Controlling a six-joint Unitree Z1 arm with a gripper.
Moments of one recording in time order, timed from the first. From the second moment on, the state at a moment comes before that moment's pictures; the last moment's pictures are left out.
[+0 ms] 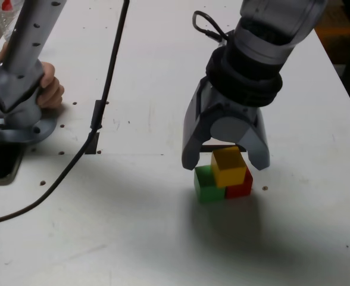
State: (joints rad) arm -0.40 2.21 -1.97 1.62 -0.15 -0.29
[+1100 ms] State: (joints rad) arm -0.42 2.23 -2.02 1.63 -0.14 -0.33
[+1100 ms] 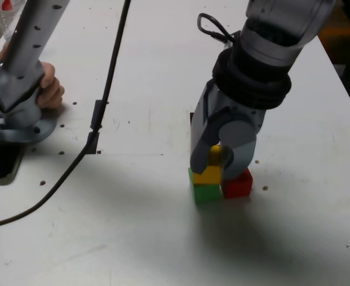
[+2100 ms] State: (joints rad) arm -0.45 2.18 -2.00 1.63 -0.06 -0.35
